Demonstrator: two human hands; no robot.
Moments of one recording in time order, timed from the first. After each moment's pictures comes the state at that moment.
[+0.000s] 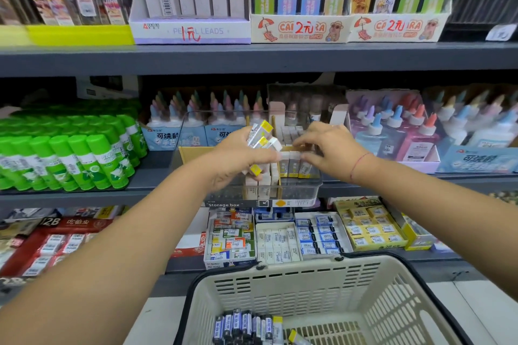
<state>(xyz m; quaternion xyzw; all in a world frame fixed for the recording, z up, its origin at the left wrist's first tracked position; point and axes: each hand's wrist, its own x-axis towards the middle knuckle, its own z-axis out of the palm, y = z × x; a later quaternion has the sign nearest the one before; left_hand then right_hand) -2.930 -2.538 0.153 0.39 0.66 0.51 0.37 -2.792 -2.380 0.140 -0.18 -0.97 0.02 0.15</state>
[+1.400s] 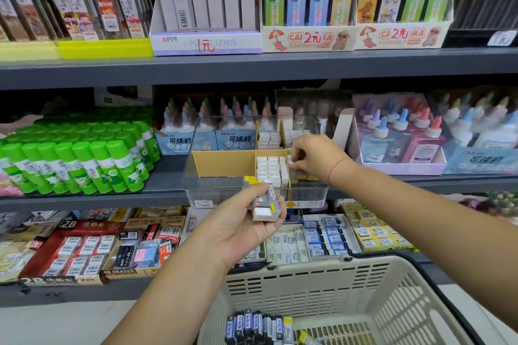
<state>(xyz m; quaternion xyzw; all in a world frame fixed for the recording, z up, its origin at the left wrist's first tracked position) -2.870 -2.602 0.134 -0.03 0.37 0.74 0.57 -2.825 -2.403 0.133 -0.21 -0.96 0.10 0.14</state>
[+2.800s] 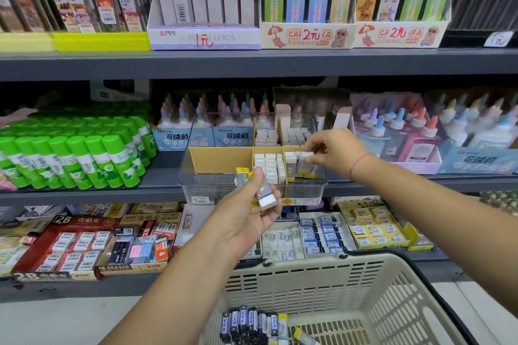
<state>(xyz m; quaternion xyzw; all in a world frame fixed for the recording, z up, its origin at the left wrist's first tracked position) -2.867 -2.592 0.128 -0.01 0.41 0.75 0.51 -2.795 -2.385 0.142 -0.23 -0.95 0.12 0.15</state>
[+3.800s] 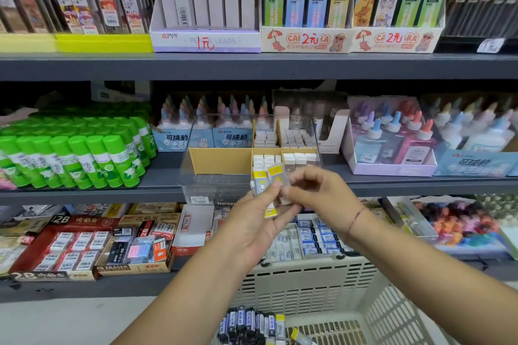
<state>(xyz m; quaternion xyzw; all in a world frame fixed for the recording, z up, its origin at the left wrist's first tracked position) -2.848 -2.586 0.123 0.05 0.40 0.76 0.51 -2.764 -2.480 0.121 -0.22 -0.73 0.60 0.23</state>
